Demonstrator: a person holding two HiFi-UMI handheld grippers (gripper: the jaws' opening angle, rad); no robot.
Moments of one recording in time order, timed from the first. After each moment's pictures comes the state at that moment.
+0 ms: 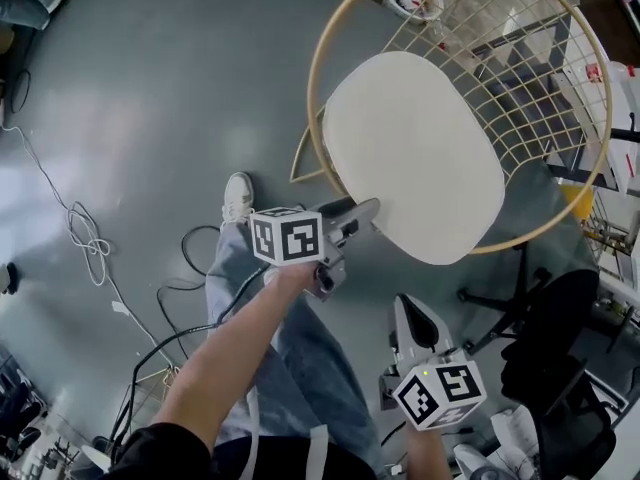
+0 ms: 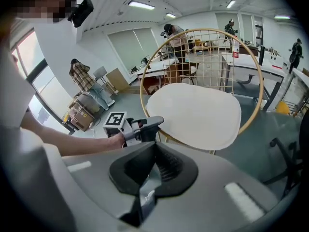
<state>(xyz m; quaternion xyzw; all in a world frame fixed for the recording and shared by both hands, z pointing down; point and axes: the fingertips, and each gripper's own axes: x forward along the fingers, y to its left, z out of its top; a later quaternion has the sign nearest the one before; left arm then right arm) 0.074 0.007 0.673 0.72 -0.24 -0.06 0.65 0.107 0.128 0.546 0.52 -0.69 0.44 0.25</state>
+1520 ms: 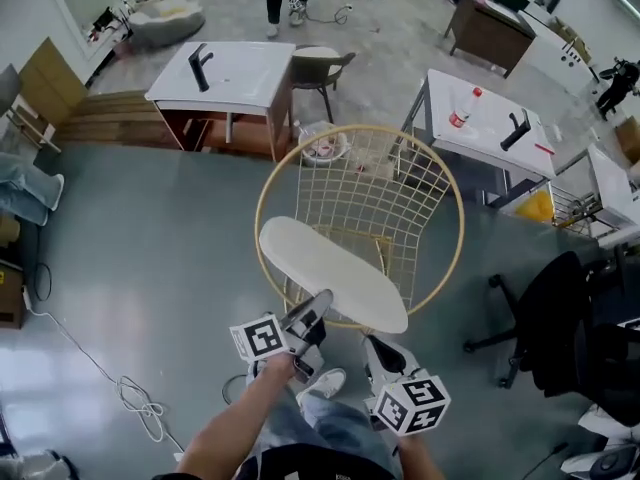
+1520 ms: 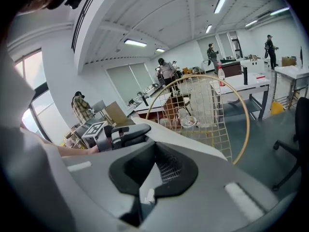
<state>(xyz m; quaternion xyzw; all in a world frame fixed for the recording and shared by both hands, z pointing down) 0.079 -0.033 0.476 0.76 -0.18 -0.08 0.62 0.124 0.074 0.427 0.61 -0.69 0.37 0.09</state>
